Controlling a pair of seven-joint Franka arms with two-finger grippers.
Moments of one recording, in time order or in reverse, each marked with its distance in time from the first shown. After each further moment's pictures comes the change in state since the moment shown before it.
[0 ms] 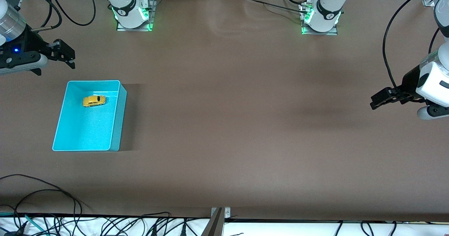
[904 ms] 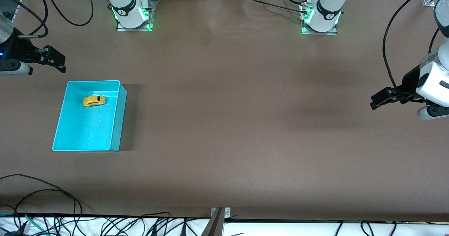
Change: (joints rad) left arm 0.000 0.000 0.000 0.000 0.000 0.000 0.000; right arm -0.001 0.012 -0.053 0.003 -0.008 -0.005 0.126
